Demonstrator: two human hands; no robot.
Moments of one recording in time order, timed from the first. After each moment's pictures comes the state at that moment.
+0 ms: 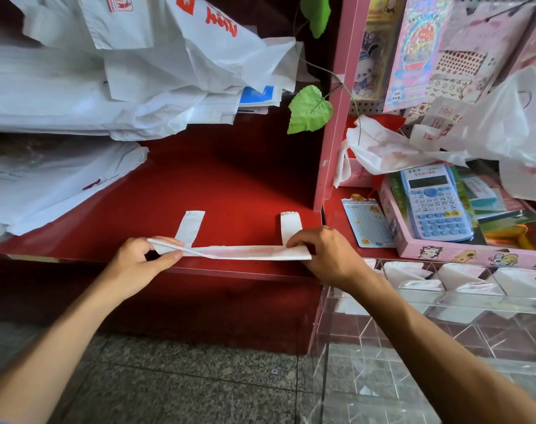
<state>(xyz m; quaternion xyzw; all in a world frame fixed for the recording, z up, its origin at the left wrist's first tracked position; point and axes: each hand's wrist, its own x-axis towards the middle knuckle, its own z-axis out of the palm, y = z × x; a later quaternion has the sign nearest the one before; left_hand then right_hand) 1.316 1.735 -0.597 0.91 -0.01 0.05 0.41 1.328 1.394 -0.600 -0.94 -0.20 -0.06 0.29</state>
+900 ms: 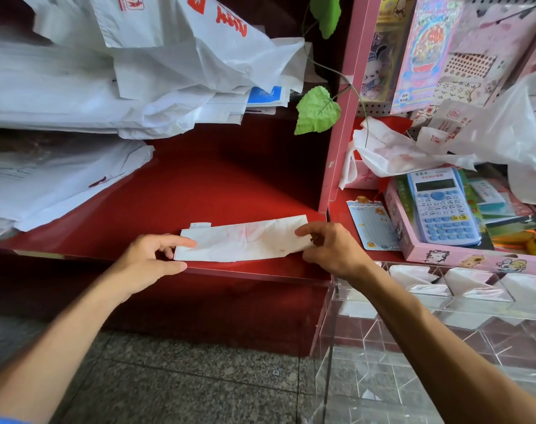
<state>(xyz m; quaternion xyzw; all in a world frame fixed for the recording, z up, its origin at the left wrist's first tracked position) 1.319 1.737 -0.592 0.91 0.00 -0.02 0.41 1.336 1.394 -0.594 -0.91 -0.03 0.04 0.42</state>
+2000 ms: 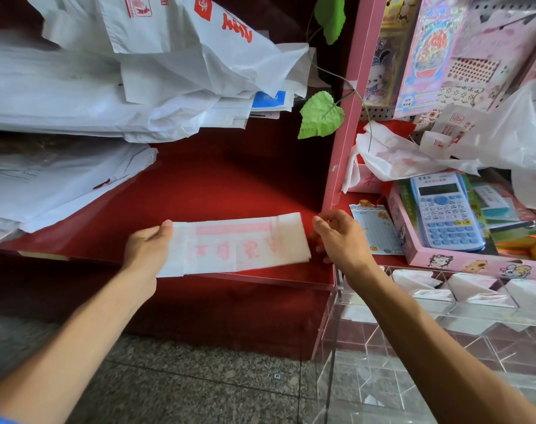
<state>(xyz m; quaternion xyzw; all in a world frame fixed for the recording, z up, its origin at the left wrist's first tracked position) 1.333 1.701 -0.588 0.76 0.24 0.15 0.59 1.346 1.400 -0.595 -0.81 0.07 -0.07 0.58</state>
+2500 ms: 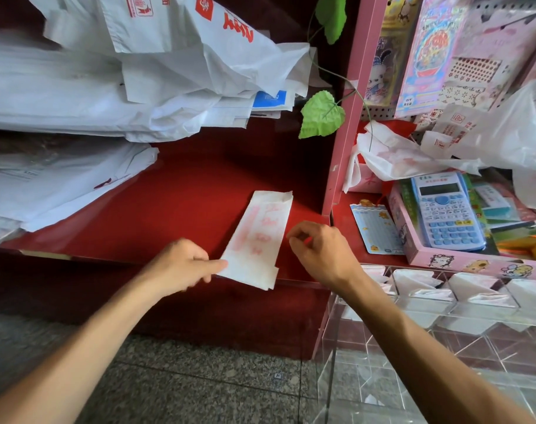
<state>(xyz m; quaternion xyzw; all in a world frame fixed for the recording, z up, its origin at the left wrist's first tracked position) 1.309 1.682 -0.570 0.94 0.04 -0.11 0.33 1.328 1.421 -0.588 -0.91 -0.12 -0.12 0.37</state>
